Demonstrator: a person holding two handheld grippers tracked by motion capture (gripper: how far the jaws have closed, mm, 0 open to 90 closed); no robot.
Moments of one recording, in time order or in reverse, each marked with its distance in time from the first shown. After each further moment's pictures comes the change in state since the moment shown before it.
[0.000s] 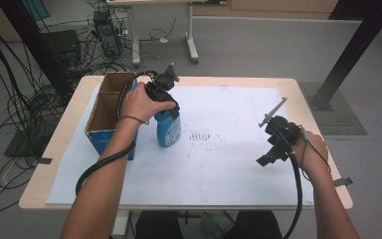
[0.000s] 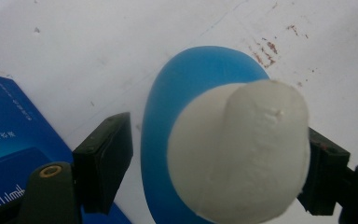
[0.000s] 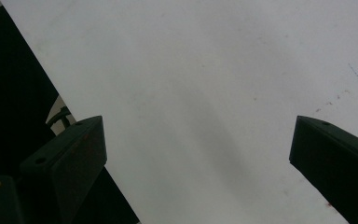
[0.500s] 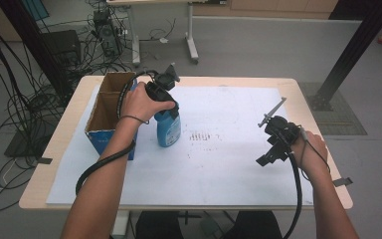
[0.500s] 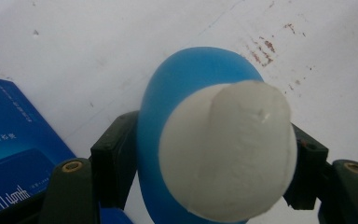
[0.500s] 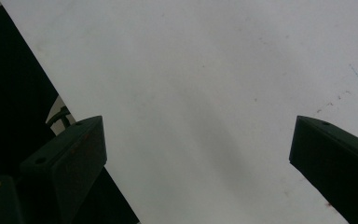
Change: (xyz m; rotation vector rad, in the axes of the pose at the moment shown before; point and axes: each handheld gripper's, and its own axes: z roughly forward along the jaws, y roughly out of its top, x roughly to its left) left arm -0.002 0.001 -0.002 0.005 0.001 0.013; right arm 0.000 0.001 0.001 0.002 -0.001 -0.003
